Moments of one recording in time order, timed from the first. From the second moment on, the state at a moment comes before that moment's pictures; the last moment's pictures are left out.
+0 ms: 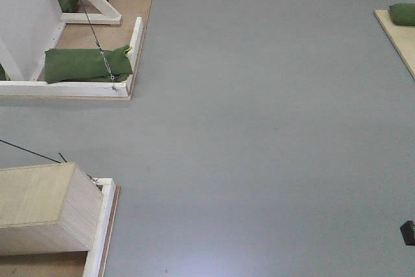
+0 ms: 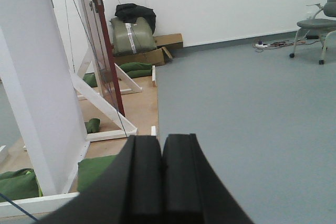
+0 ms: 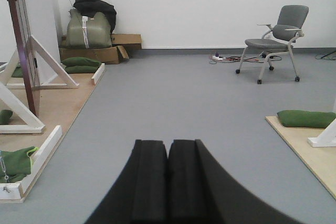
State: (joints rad) left arm -0.05 -0.01 0.03 -0.02 0.09 0.07; right arm -0.06 -0.01 0.03 0.07 0.10 -0.08
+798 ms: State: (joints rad) left arm -0.05 -0.01 0.03 -0.02 0.09 0.07; right arm -0.06 -0.01 0.03 0.07 0.10 -0.08
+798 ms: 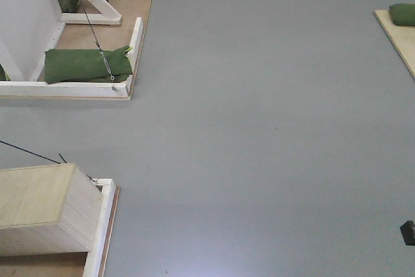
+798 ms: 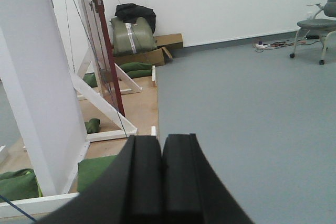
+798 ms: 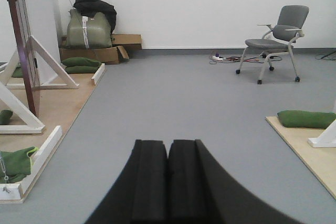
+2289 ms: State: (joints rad) left arm -0.05 -0.01 0.03 -0.02 0.09 0.07; right arm -0.06 -0.01 0.03 0.07 0.10 -0.08
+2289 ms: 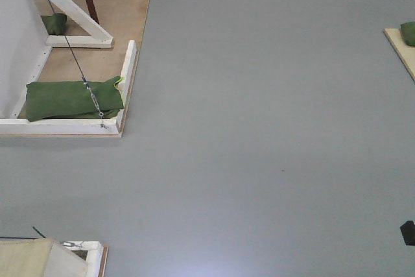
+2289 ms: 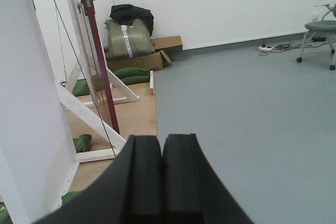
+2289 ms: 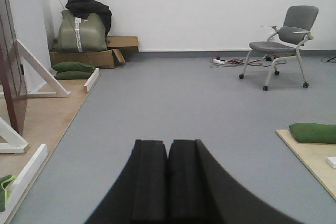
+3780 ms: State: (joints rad) left arm -0.05 -0.01 0.03 -0.02 0.09 0.07; right arm -0.06 -0.01 0.03 0.07 0.10 -0.08
